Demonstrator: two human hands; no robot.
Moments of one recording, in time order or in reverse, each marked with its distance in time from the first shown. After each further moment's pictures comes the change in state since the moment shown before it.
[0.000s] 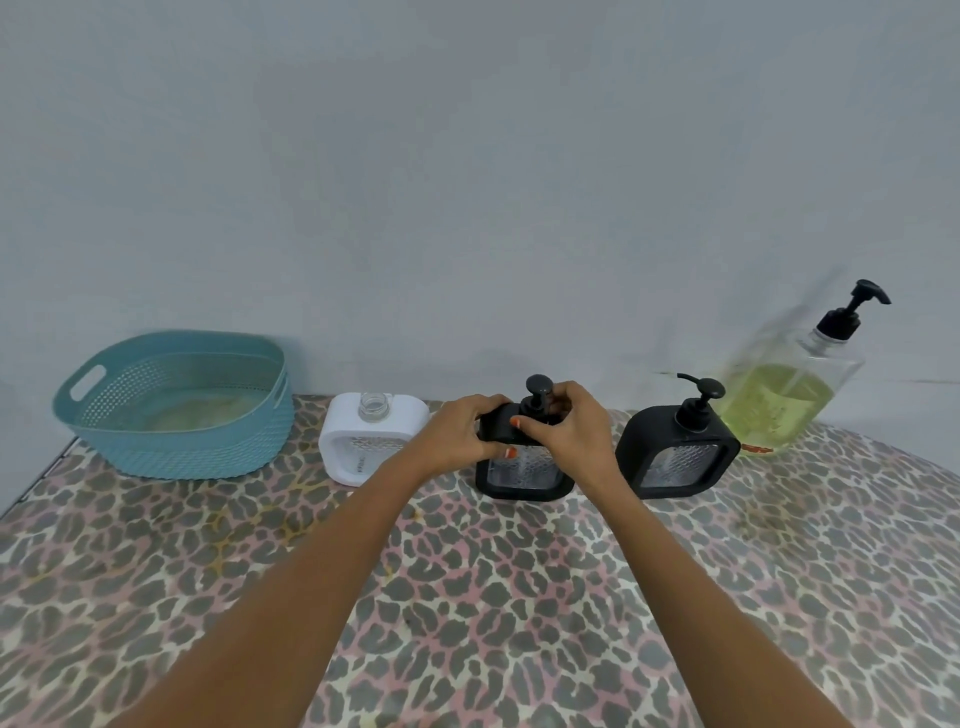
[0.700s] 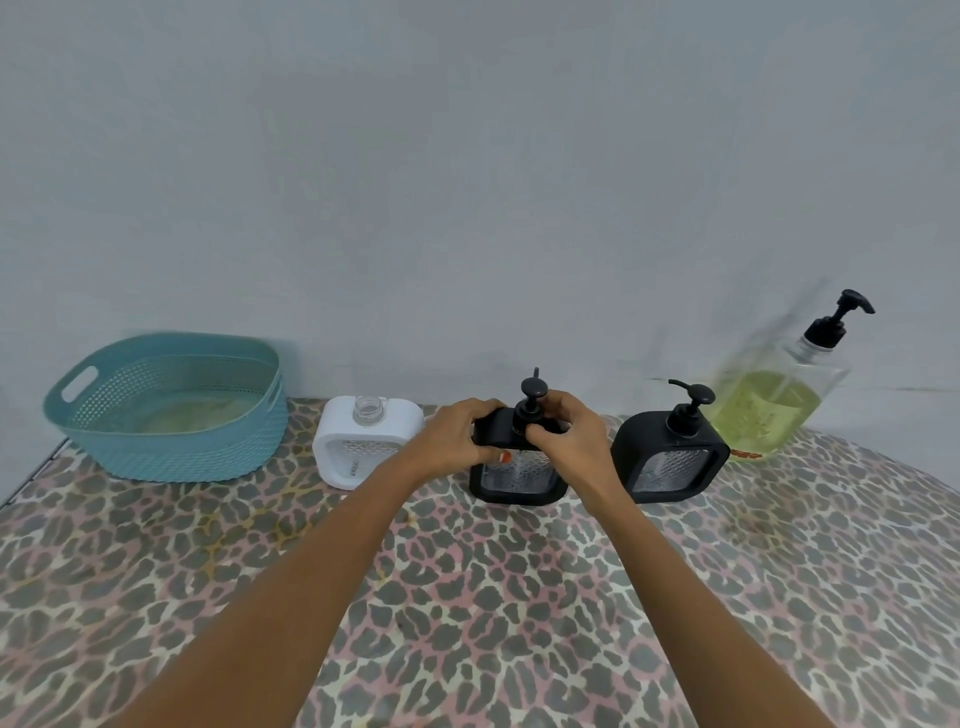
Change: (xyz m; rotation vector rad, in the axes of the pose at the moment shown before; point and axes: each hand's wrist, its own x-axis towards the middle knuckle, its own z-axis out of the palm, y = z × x) left_hand 0.004 -0.005 0.002 -0.015 -0.011 0.004; right_hand -0.010 -0.004 -0.007 0.102 -0.053 0.029
